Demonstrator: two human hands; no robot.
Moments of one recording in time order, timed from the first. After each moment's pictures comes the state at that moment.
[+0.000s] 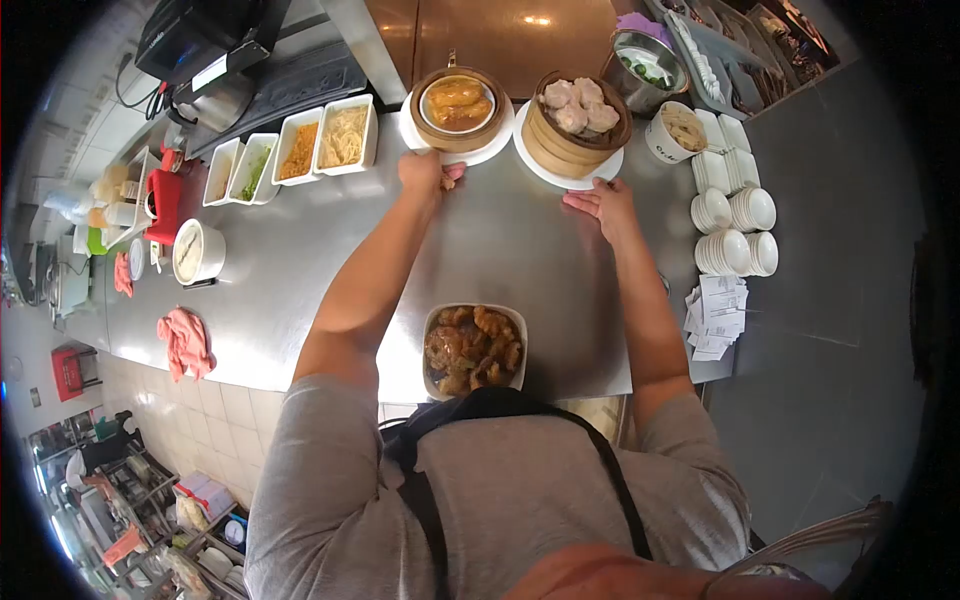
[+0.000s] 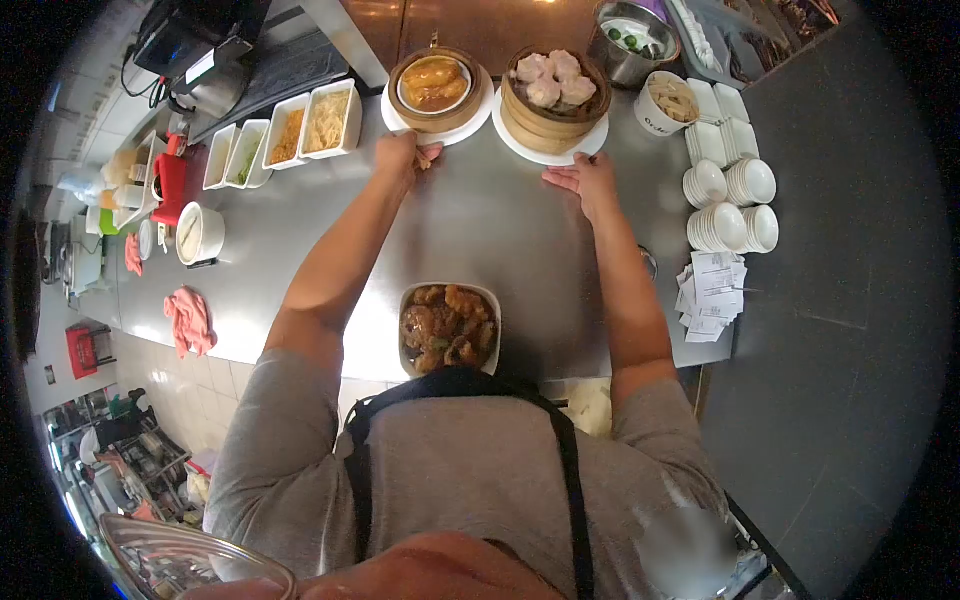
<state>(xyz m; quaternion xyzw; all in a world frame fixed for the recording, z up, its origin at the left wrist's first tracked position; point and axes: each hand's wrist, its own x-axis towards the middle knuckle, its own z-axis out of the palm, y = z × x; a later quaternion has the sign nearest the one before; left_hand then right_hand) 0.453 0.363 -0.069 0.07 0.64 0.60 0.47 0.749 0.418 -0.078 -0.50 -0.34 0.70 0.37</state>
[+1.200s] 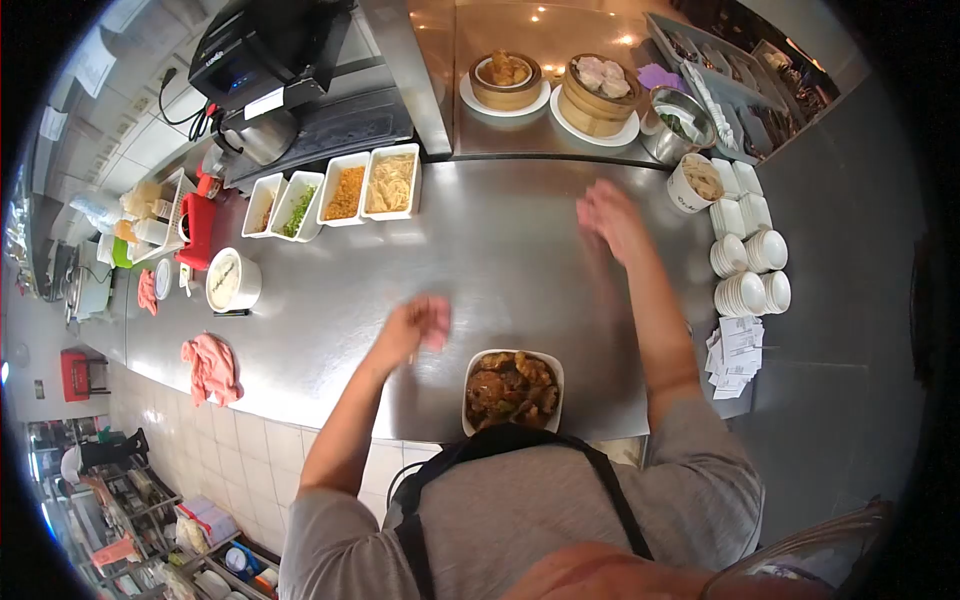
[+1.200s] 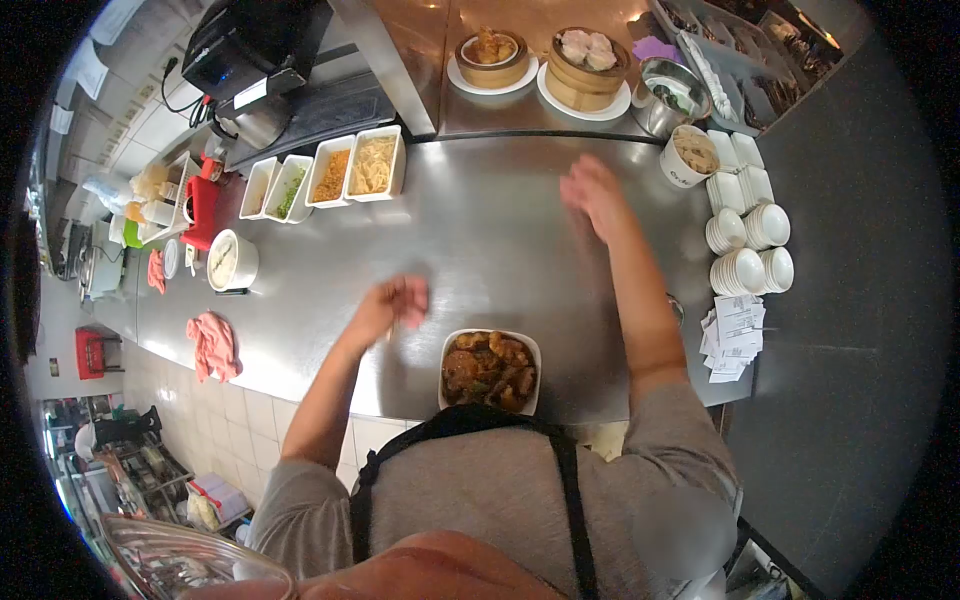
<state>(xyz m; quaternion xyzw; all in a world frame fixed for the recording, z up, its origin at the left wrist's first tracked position) 0.397 0.155 -0.046 0.34 0.57 0.40 0.63 0.708 0.451 -0.081 -0.40 -0.39 0.73 0.39</state>
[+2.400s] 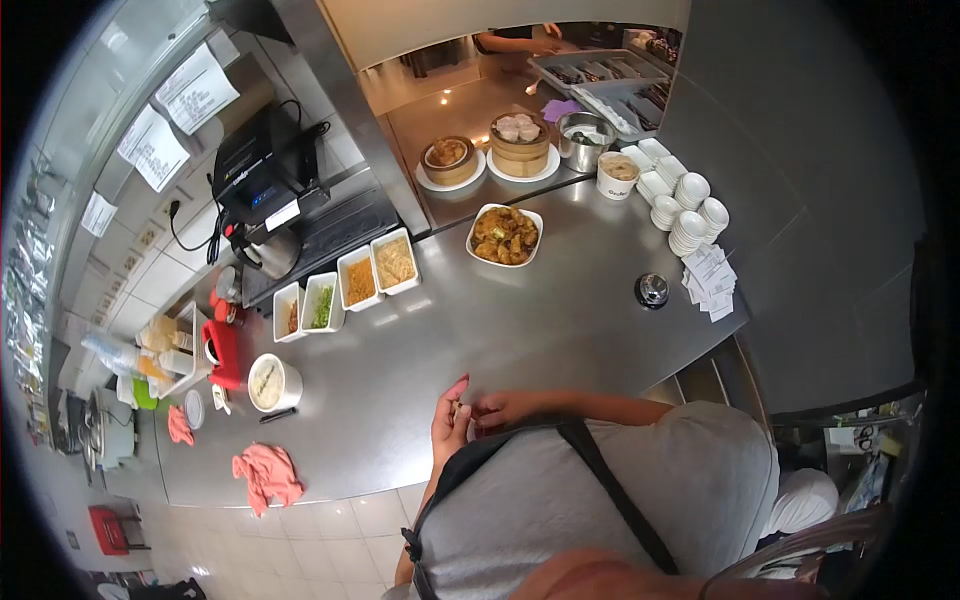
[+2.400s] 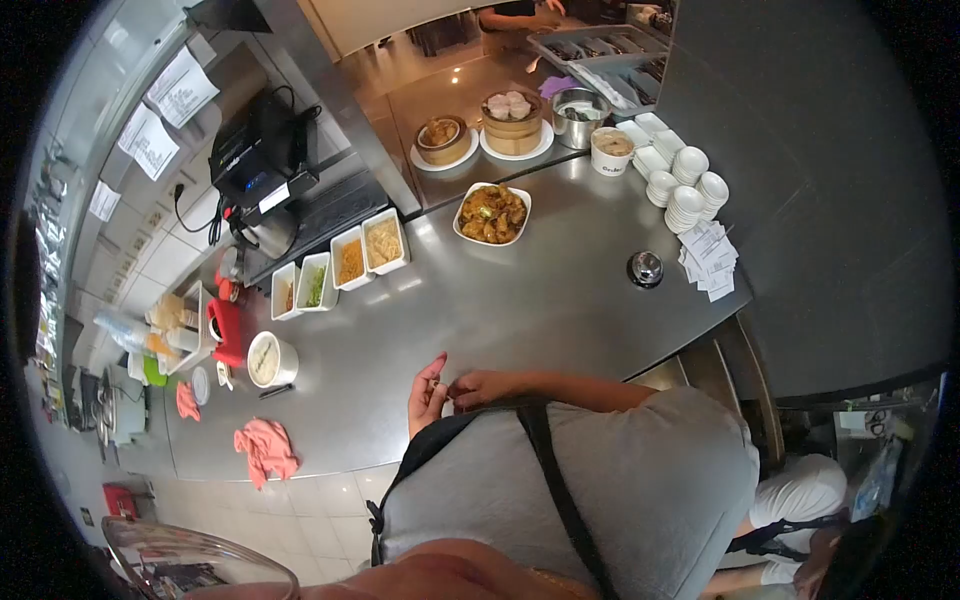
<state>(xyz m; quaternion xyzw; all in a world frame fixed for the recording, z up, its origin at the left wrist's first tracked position) 0.440 0.027 0.009 0.35 0.51 0.58 0.54 0.586 0.135 -0.039 -0.15 -0.60 0.79 -0.03</state>
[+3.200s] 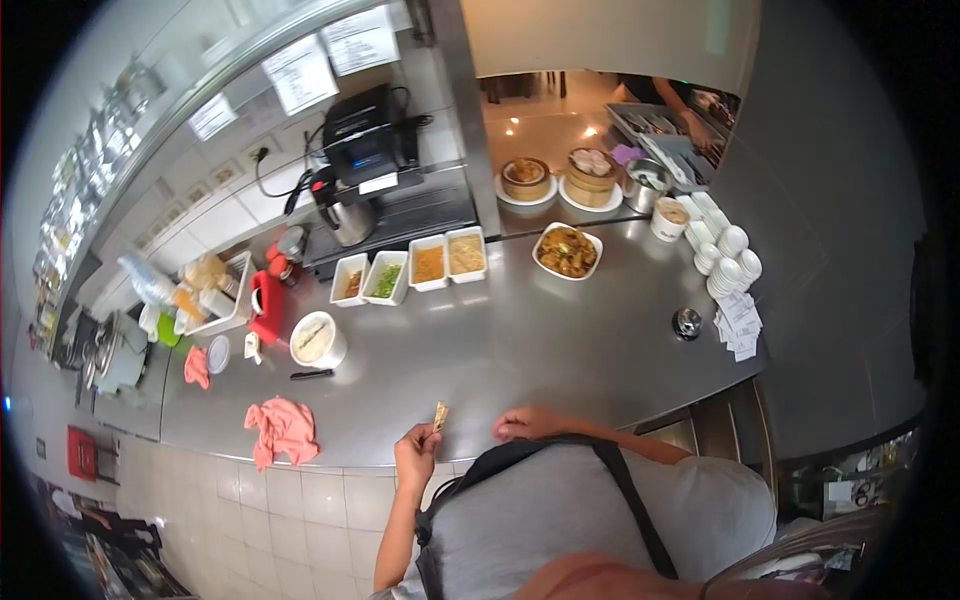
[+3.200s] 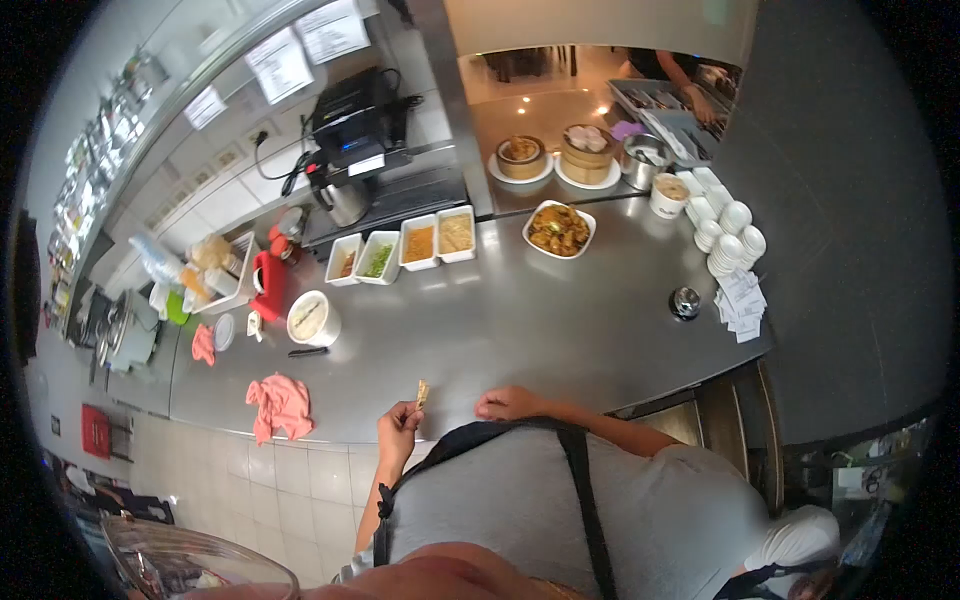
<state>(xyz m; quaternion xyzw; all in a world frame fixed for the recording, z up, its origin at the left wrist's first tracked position) 0.323 -0.083 -0.032 0.40 0.76 0.43 0.28 0.556 0.079 -0.085 -0.16 -0.71 0.68 0.03</state>
